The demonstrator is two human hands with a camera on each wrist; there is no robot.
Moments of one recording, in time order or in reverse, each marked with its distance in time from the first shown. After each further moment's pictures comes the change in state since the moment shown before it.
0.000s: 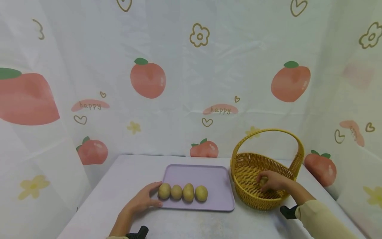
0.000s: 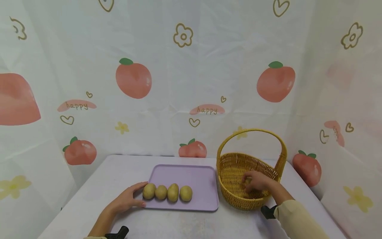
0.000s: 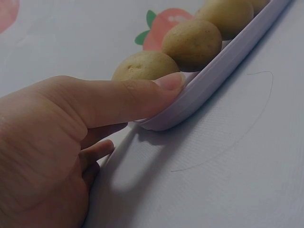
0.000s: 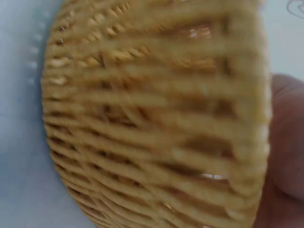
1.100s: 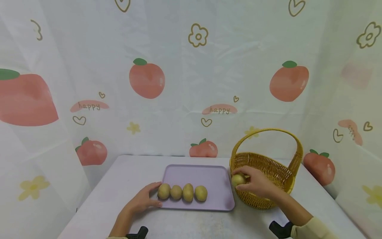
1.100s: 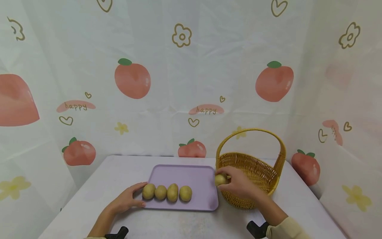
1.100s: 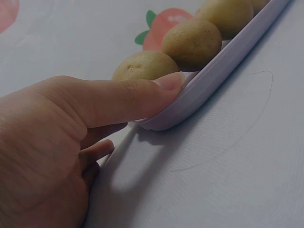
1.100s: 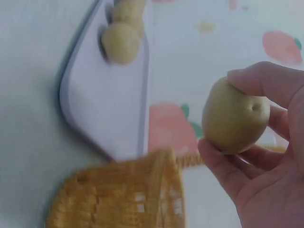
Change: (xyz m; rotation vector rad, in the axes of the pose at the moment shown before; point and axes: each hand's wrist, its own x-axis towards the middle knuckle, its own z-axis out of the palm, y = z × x) left_hand 0.002 -0.003 0.001 0.000 0.001 0.034; right_hand -0.023 -0.106 0.031 0.109 0.289 -0.321
